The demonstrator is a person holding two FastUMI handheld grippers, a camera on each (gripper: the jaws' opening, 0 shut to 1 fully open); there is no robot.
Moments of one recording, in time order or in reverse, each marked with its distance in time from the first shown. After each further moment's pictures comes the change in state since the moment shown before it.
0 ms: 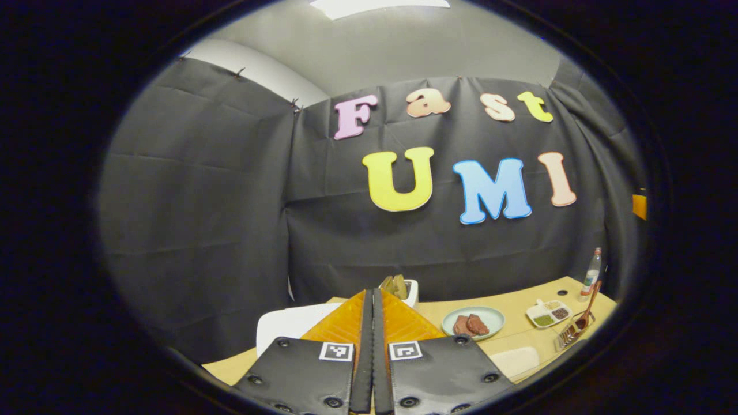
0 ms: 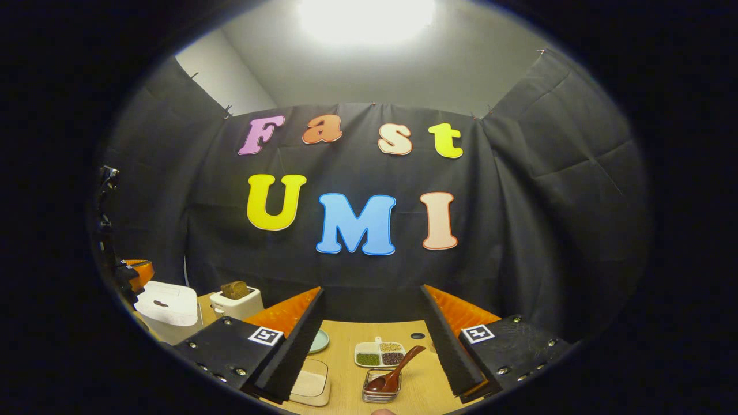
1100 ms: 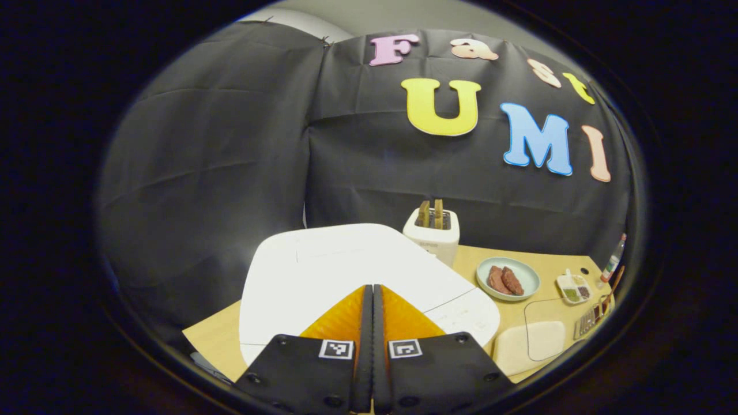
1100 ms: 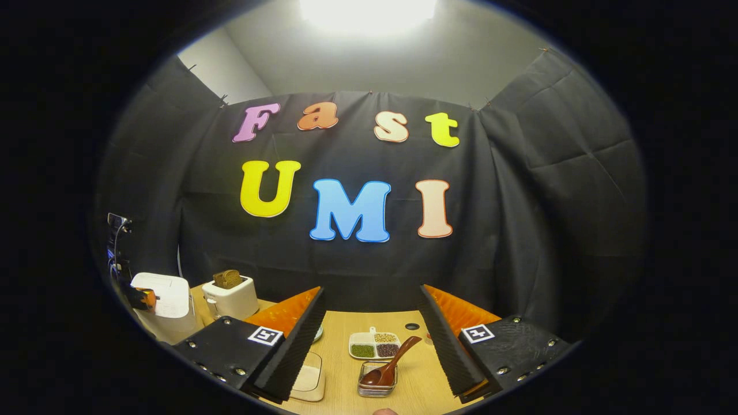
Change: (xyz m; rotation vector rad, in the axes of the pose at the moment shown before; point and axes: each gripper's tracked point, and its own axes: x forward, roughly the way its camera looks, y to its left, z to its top) left arm 0.044 0.051 -0.133 -0.067 0.325 0.080; right arm 0.005 -0.001 -0.020 0.007 0.054 -0.017
